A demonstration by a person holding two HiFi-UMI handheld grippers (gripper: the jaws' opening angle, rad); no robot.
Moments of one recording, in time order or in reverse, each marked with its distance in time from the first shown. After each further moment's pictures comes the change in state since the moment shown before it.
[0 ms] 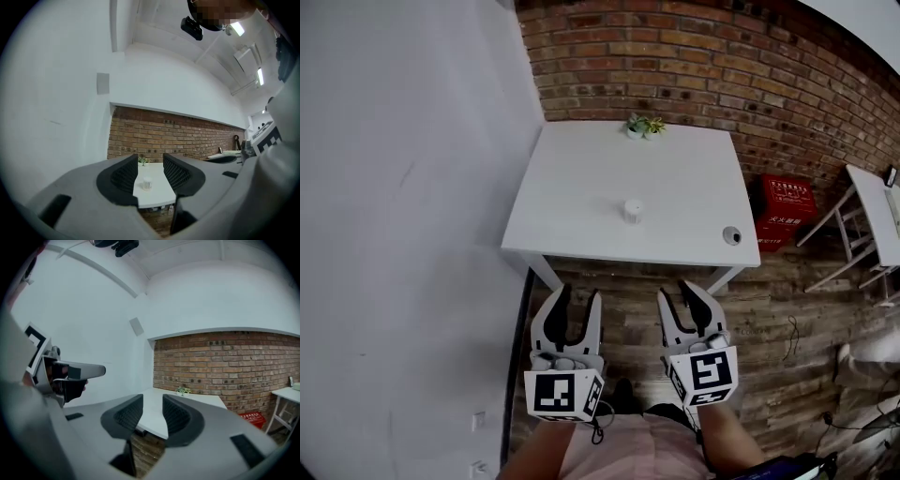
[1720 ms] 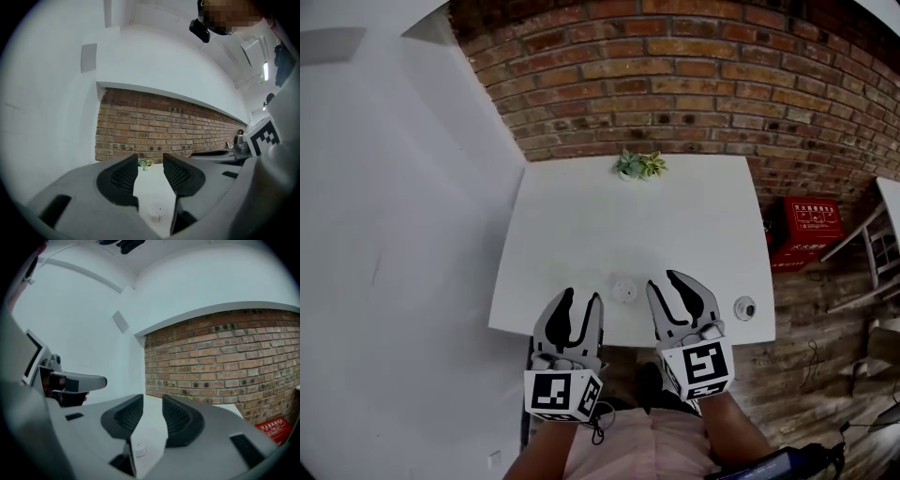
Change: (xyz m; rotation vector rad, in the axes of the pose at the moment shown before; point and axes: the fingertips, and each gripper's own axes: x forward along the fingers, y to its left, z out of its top) left arm 0.250 0.025 -0.028 0.001 0.088 -0.018; right arm 0.218 -0.139 0.018 0.061 -0.035 0.072
